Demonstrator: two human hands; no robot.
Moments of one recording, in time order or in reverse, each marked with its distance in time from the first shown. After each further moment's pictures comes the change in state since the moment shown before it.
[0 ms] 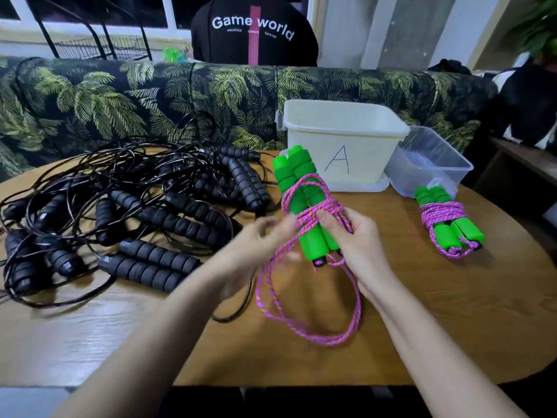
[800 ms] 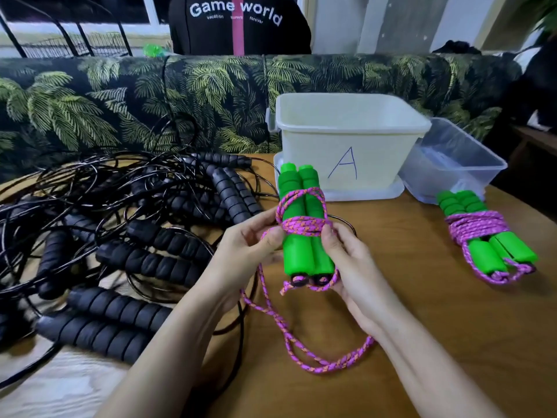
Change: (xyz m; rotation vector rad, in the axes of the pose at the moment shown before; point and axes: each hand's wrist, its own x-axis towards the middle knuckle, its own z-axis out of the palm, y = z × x) left_hand 0.078 -0.023 -0.024 -0.118 0.016 0.291; right_hand 0.039 0.036 0.012 0.150 -0.117 0.230
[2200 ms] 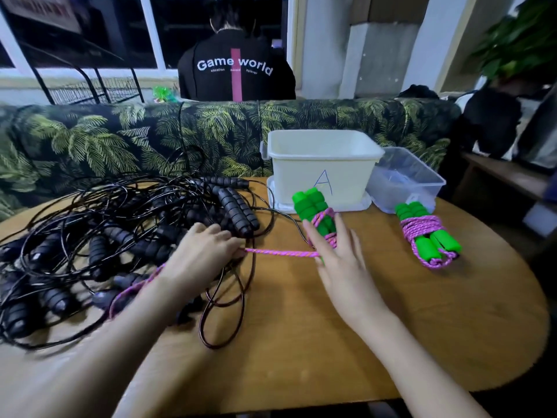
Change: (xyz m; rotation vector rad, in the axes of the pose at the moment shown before) left_hand -0.043 0.044 -0.051 1.877 -0.070 0.584; right_hand -0.059 -0.013 -0.012 -1.263 0.260 -0.543
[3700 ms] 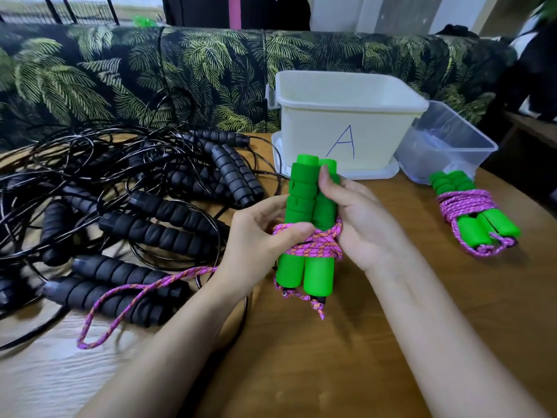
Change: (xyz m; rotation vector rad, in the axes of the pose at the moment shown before) left_hand 0.035 0.072 0.028 -1.693 0.243 -0.420; right_hand 0.080 -0.018 0.012 1.681 -0.245 0.611
